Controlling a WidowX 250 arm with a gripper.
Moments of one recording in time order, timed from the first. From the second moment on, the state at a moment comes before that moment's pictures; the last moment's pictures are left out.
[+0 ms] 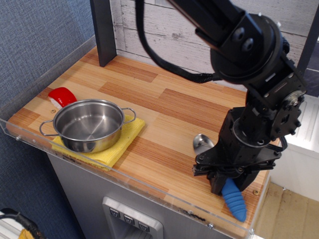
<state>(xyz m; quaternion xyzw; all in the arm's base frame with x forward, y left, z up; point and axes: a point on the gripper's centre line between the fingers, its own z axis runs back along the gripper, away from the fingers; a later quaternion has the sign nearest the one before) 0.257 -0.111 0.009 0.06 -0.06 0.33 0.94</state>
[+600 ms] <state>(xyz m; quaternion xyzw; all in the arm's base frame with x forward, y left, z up) 0.248 -0.106 0.009 0.07 -0.05 0.33 0.94</state>
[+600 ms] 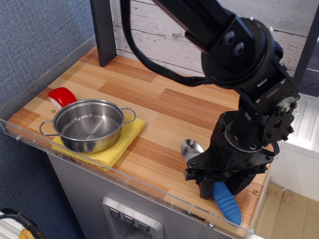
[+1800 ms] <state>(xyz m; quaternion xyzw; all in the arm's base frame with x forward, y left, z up) 0.318 -0.024 0.054 0.05 -0.07 0.04 1.00</state>
